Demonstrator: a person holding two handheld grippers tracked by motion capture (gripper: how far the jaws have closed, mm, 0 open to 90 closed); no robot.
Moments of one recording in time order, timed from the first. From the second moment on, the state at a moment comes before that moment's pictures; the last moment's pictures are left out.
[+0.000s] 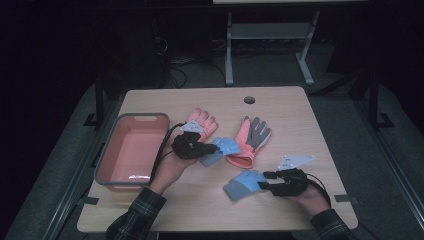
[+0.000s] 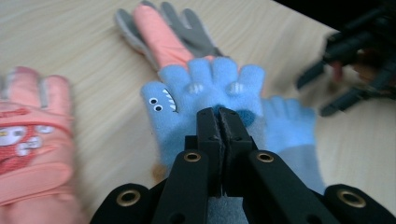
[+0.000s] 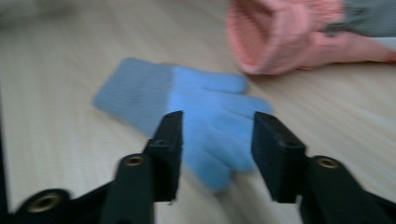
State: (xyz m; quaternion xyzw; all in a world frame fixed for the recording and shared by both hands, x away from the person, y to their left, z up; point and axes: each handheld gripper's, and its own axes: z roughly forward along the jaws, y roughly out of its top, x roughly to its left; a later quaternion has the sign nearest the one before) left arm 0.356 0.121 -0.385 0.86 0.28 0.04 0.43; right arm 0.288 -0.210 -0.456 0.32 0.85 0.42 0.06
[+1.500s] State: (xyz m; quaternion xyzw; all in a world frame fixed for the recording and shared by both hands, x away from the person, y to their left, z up) left arm 0.313 0.032 -0.439 0.90 0.22 -0.01 0.37; right arm 0.310 -0.247 -0.480 0.42 0.82 0.35 0.16
